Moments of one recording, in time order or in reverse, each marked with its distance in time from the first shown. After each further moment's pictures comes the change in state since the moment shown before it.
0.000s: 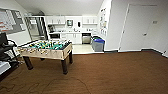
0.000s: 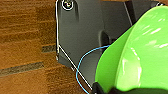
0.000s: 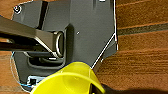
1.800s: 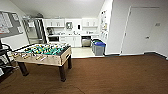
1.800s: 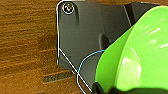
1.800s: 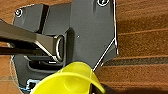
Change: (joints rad) left arm 0.007 0.000 0.000 0.000 0.000 0.000; right arm -0.004 0.000 0.000 -0.001 -0.001 0.000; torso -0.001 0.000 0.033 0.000
